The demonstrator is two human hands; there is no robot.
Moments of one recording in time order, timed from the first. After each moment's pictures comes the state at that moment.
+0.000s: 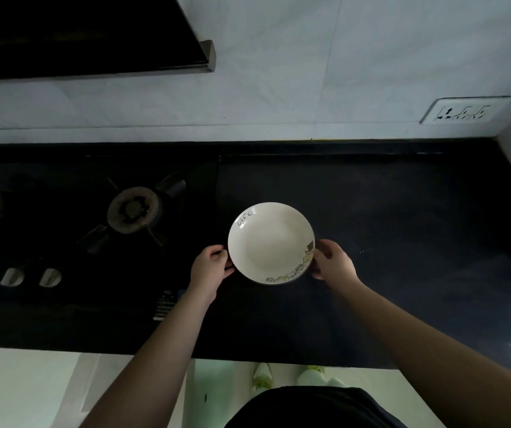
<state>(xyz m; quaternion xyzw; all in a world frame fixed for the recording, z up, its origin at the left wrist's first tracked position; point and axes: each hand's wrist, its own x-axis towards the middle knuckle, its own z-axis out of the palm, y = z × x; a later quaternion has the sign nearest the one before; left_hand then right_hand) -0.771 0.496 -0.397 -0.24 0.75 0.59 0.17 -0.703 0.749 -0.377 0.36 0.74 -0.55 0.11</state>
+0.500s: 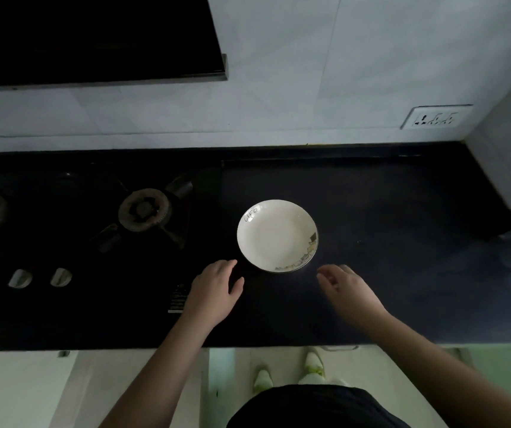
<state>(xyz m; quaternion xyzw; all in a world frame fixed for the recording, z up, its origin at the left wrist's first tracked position) -0.698 0.441 -0.349 0.20 0.96 0.20 0.10 -0.609 0.713 -0.326 0.19 0.92 -0.32 0.14</state>
